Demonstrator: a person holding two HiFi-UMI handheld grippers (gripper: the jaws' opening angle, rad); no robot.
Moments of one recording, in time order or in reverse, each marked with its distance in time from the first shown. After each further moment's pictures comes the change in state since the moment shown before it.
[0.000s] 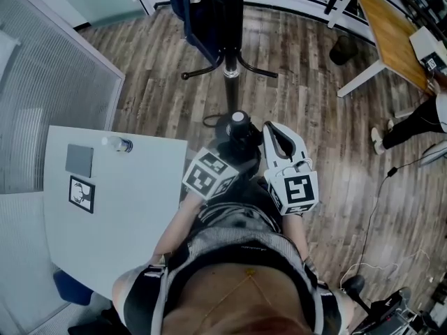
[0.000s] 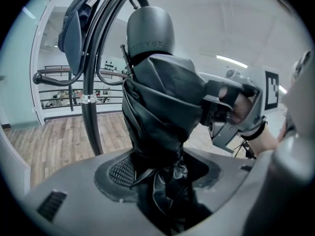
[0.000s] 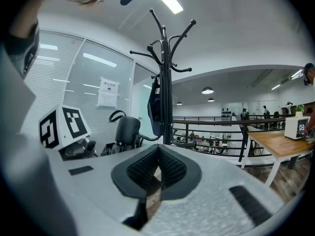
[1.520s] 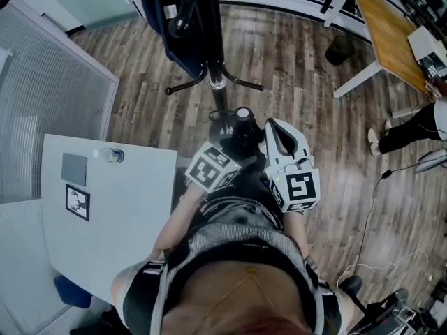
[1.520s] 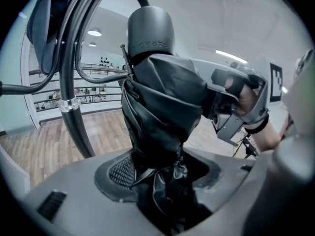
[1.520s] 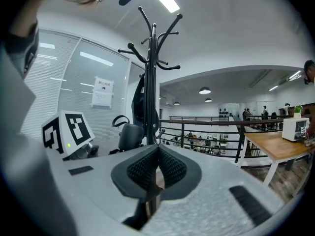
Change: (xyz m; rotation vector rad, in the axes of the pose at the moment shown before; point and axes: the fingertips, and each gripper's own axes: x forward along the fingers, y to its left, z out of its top) left arm 0.053 0.018 0.034 0.032 0.057 -0.024; right arm 0.020 -0.063 0.001 0.000 0.002 -0.030
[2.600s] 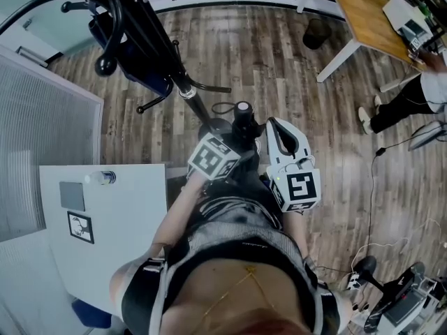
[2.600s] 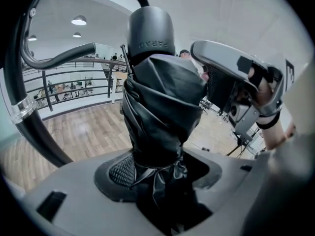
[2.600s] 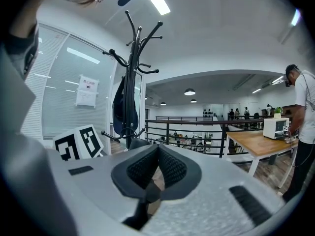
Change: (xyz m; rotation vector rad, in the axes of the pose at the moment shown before) left arm 0.067 -0.013 0.016 0.082 0.117 -0.113; right arm -0.038 -0.063 -0.007 0.037 0.004 -0.172
